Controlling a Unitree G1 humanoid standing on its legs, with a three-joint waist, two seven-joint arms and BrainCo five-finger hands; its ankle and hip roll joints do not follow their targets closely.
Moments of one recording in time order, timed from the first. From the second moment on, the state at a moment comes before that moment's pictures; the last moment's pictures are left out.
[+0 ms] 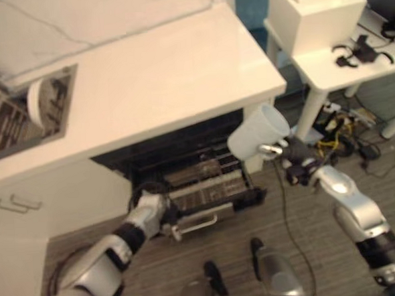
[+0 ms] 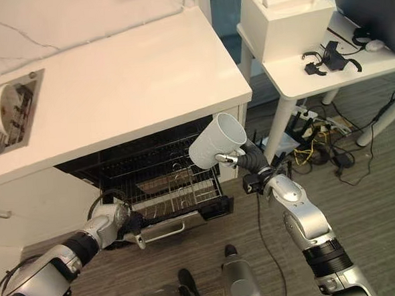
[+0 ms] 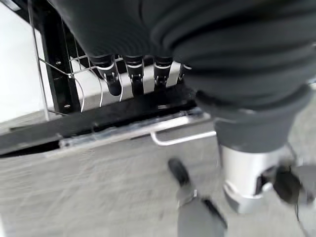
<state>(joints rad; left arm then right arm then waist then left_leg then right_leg) -0.50 0.53 -0.81 0.55 0.64 0.36 -0.84 -0.24 -0.54 0.20 -0.07 0.52 0.16 0.11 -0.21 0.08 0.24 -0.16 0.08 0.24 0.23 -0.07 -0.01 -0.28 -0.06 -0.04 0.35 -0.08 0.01</state>
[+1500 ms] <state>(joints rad) -0.29 0.56 -0.13 -0.07 -0.65 -0.15 -0.20 -0.54 -0.56 0.38 0.72 0.27 0.32 0.08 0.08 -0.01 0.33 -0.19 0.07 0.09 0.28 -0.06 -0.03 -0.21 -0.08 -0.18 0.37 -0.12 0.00</state>
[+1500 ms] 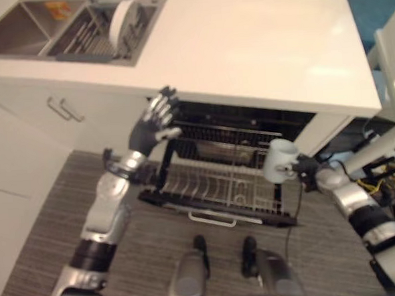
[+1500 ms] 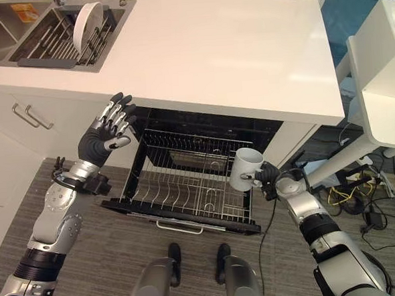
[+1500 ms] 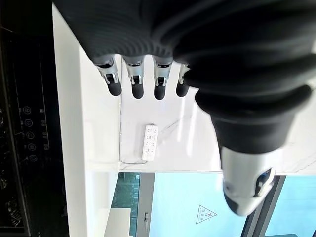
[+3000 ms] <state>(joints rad) -0.34 0.52 -0.17 -0.15 -0.89 -0.20 -0.22 -0.53 -0.58 0.21 0.56 0.44 0.24 -0.09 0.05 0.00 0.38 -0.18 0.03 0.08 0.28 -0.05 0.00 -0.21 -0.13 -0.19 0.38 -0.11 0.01</state>
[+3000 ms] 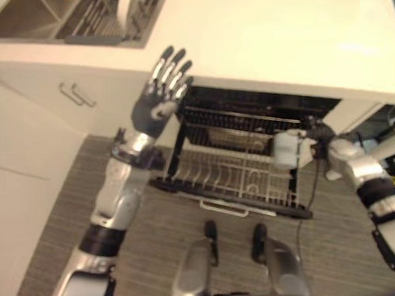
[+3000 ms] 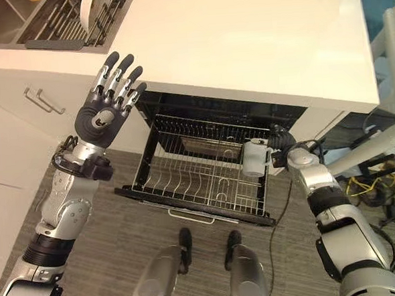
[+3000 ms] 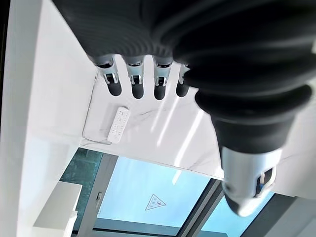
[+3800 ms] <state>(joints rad) 0.04 0.44 0.10 -0.19 -0.77 -0.24 -0.30 0.02 -0.41 -0.05 -0.20 0.37 0.09 0.08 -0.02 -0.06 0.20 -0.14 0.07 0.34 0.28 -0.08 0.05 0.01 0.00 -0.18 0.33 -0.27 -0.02</state>
